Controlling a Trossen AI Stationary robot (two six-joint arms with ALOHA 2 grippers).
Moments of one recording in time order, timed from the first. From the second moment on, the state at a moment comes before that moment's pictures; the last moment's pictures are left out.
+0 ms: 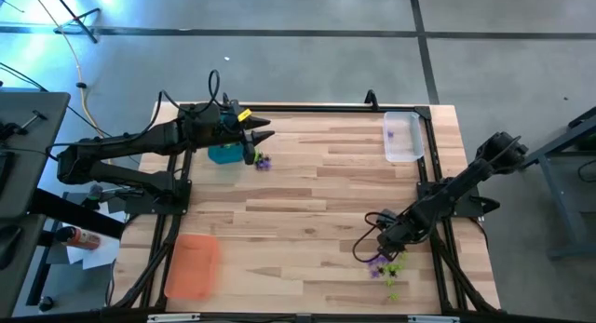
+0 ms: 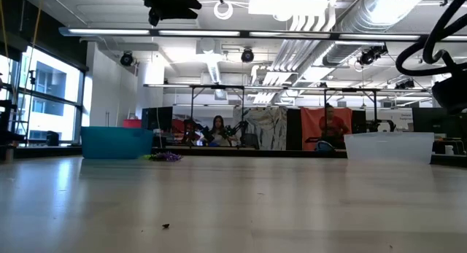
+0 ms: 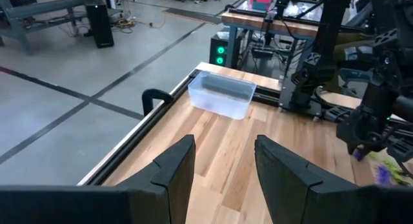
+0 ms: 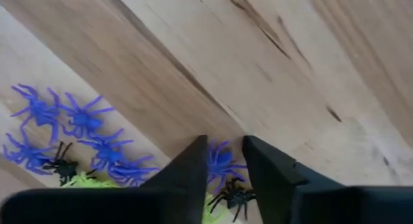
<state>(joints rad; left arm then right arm) 0.26 1.05 0.95 -0.16 -0.11 -0.08 0.65 1.41 0.58 -0.62 -0.12 1.39</state>
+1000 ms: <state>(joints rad) 0.25 0.91 0.99 -0.06 -0.11 -0.04 0.32 0.97 0.79 -0.05 0.46 0.36</state>
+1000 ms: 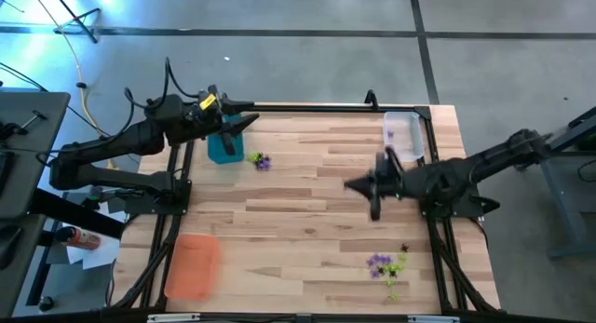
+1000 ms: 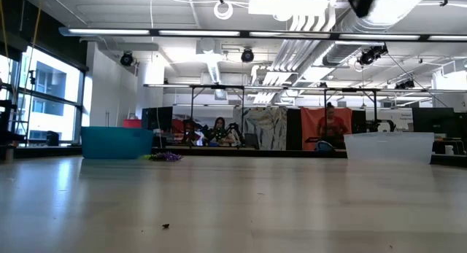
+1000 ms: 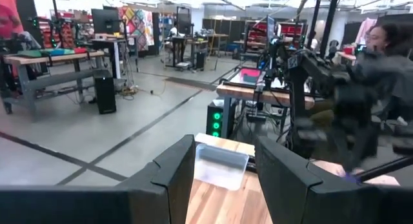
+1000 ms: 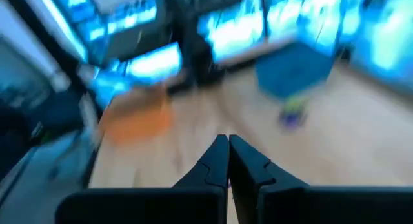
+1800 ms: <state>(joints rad) 0.20 1.00 0.99 -0.05 0.06 -0.02 -0.01 0.99 0.90 -0.09 0.38 0.32</state>
